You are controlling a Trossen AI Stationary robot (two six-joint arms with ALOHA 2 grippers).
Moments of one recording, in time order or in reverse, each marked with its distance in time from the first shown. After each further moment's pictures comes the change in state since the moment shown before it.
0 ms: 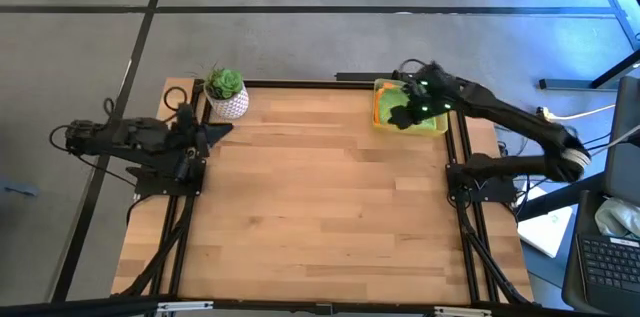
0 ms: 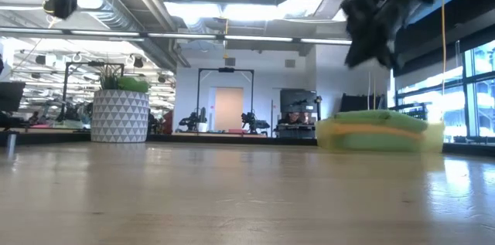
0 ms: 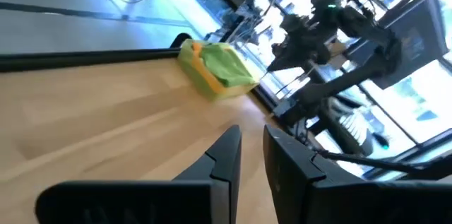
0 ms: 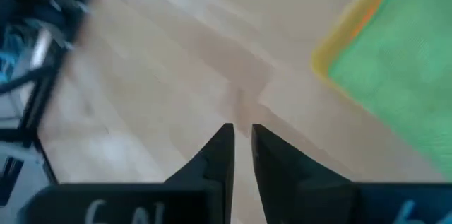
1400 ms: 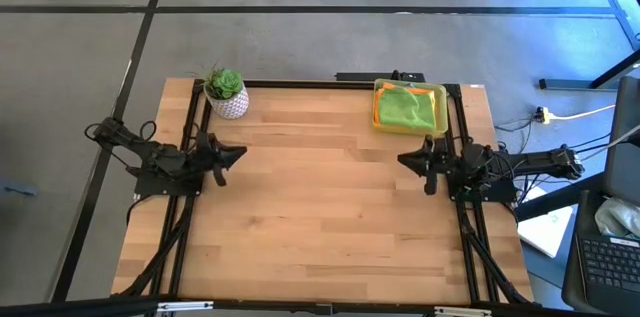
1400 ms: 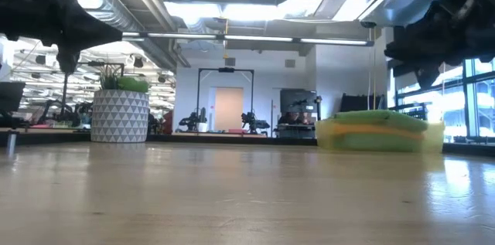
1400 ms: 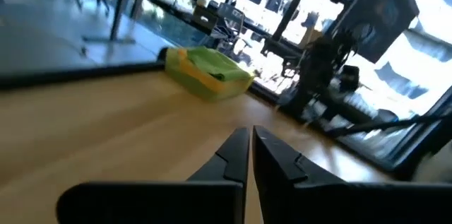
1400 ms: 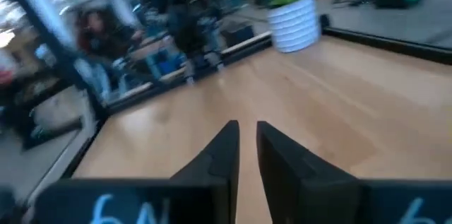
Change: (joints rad) left arm -0.268 -0.285 -0.590 0.514 -0.240 0.306; right arm 0.783 -1.020 -0.889 0.732 0.646 -0.118
